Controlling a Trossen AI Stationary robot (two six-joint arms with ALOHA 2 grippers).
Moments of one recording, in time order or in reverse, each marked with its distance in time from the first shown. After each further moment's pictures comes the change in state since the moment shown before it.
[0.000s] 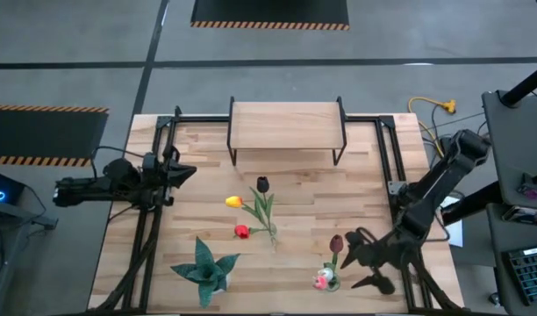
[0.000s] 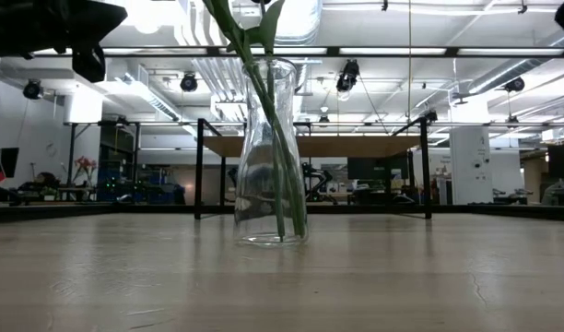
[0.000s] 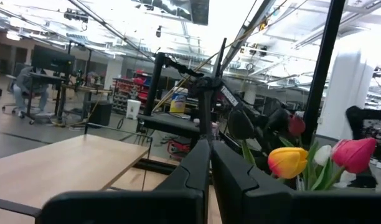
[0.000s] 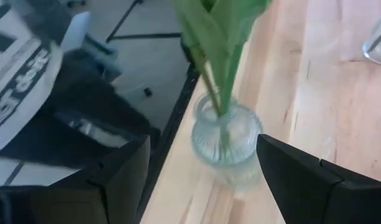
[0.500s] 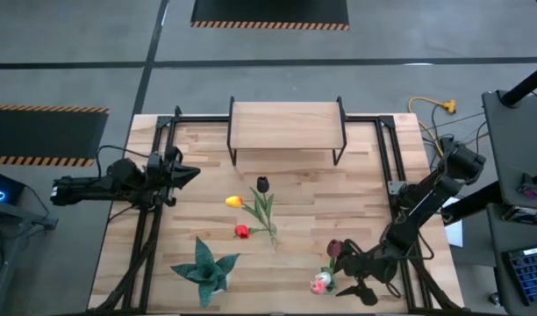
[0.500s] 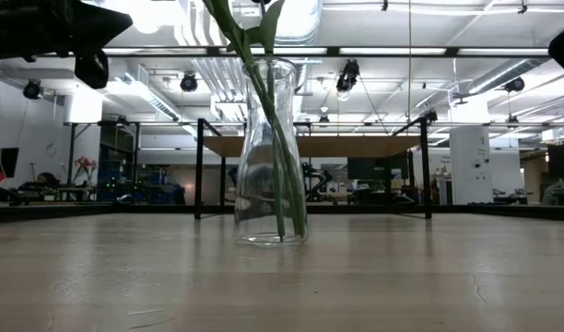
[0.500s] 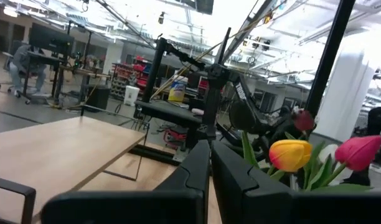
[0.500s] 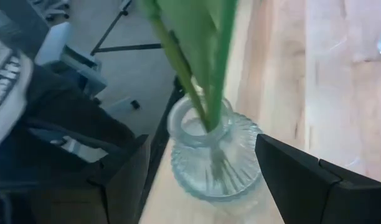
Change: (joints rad) left arm 0.000 0.046 -0.001 -0.001 0.000 -0.068; right arm -0.004 0.270 0.012 0.270 0.073 0.028
